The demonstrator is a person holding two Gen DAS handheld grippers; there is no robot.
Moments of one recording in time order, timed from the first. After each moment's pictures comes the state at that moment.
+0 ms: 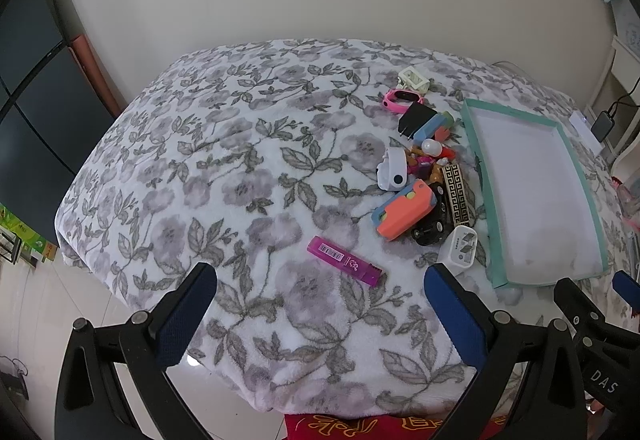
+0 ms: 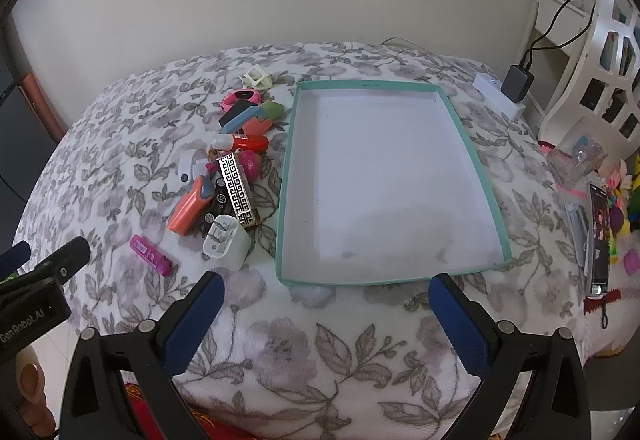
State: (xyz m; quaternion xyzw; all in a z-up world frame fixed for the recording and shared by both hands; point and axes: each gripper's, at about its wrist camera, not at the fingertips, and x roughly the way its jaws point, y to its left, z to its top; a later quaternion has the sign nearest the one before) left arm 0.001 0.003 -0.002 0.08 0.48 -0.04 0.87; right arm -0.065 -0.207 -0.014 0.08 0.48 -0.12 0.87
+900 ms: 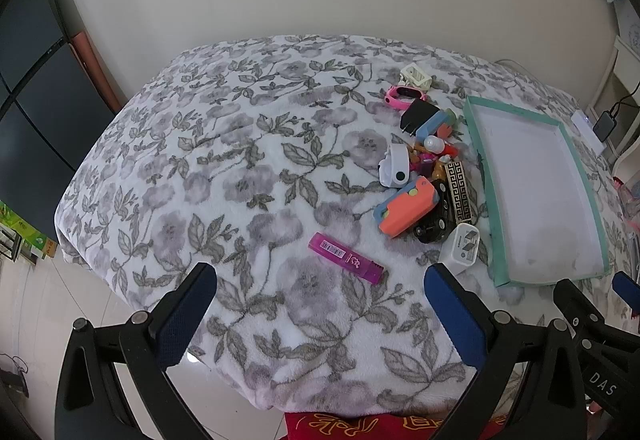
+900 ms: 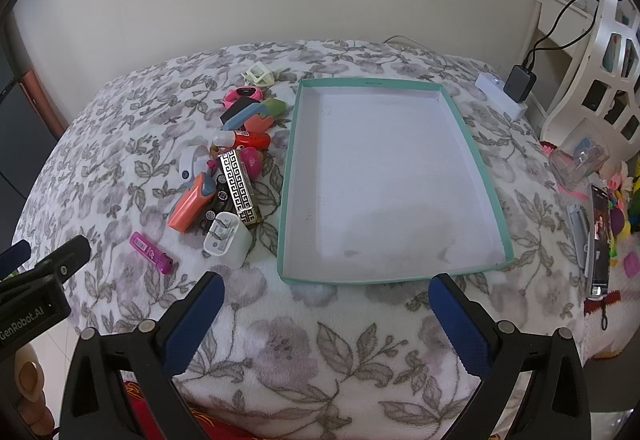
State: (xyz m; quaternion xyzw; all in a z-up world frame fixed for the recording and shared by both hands) left arm 0.002 0.005 -0.006 0.08 0.49 -0.03 0.87; right arm -0.065 -0.206 -0.016 0.07 0.48 -0.11 0.86
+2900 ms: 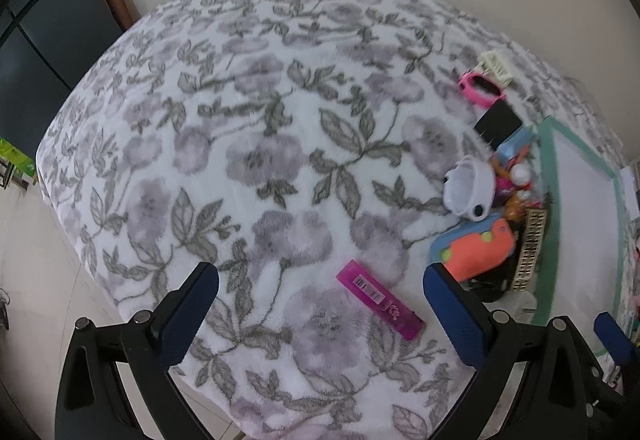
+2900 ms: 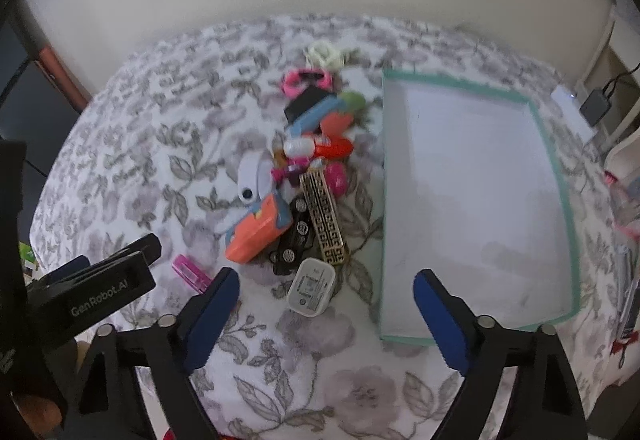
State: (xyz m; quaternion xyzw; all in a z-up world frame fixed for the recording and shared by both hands) left arm 0.092 0.037 -0.063 -0.01 0.58 0.03 0.81; right arm 0.032 -0.152 -0.042 0.09 0.55 -0.05 0.83
